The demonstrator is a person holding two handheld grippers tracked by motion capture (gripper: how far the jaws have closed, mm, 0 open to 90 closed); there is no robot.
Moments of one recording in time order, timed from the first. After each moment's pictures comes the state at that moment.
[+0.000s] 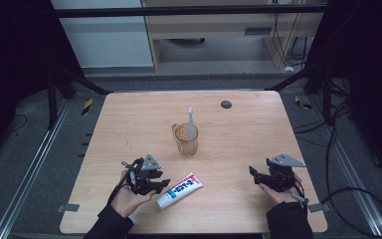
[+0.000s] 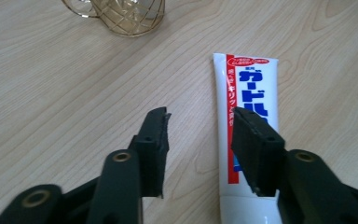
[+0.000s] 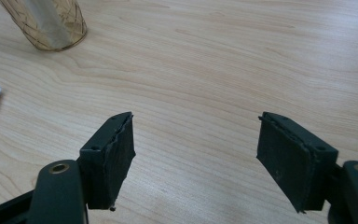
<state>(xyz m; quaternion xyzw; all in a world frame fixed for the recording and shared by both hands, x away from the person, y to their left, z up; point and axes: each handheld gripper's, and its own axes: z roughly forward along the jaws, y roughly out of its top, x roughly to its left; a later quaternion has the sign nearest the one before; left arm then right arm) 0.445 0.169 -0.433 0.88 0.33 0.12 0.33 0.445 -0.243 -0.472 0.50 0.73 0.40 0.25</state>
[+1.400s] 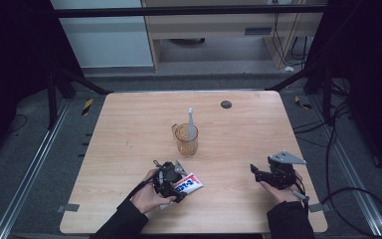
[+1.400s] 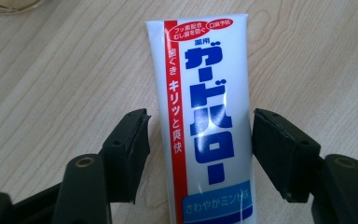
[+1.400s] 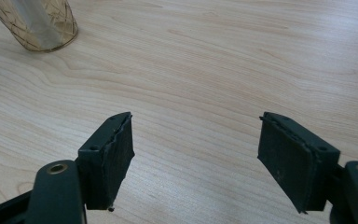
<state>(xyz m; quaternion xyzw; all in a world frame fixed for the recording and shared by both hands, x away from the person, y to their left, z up) 0.459 0.109 -0.463 0.94 0.26 0.06 0.21 0.452 -0.247 -0.471 0.50 0.73 0.40 0.25</state>
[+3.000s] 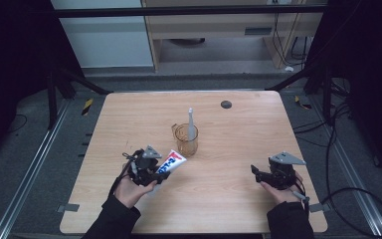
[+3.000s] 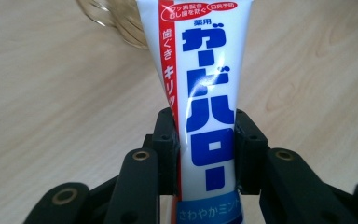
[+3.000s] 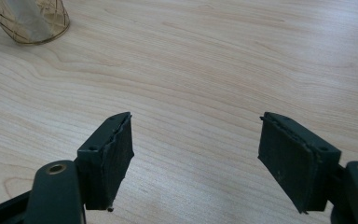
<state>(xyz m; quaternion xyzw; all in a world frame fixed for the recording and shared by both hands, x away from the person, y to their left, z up) 0.462 0.170 -0.413 0.86 0.38 0.11 0.33 0.453 -0.249 -0.476 0.50 0.73 0.39 0.25</state>
